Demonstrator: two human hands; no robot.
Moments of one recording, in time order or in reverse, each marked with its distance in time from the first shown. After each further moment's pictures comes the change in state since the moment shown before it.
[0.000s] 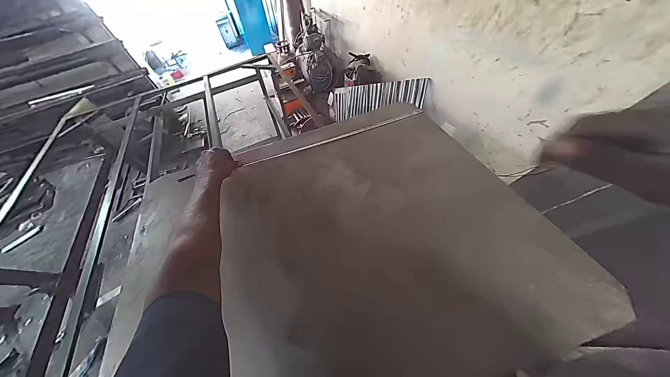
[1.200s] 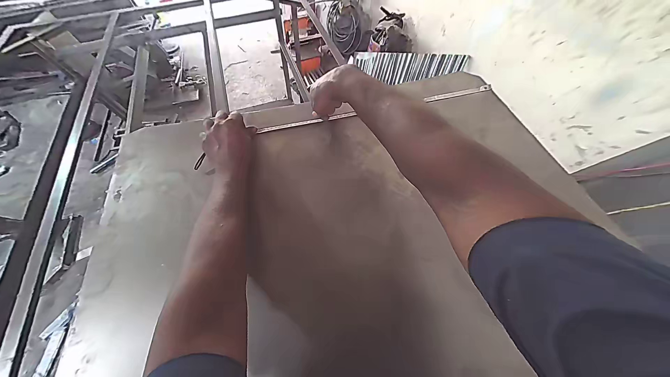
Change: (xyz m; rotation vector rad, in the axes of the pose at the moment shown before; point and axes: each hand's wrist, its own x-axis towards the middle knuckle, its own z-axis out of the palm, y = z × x) left_hand -0.042 0.018 0.039 -0.045 0.269 -0.114; right_hand 0.407 -0.226 0.257 -0.545 -0.572 -0.256
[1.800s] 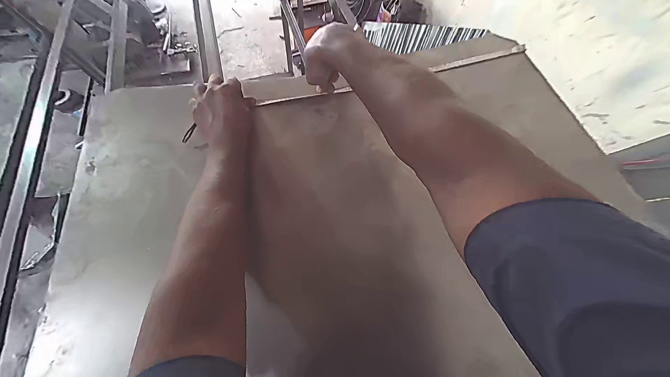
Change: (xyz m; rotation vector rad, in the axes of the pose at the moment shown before) left_hand 0.000 -0.005 0.006 -0.009 0.009 0.057; right_hand 0.007 -0.030 0.003 0.214 0.221 0.146
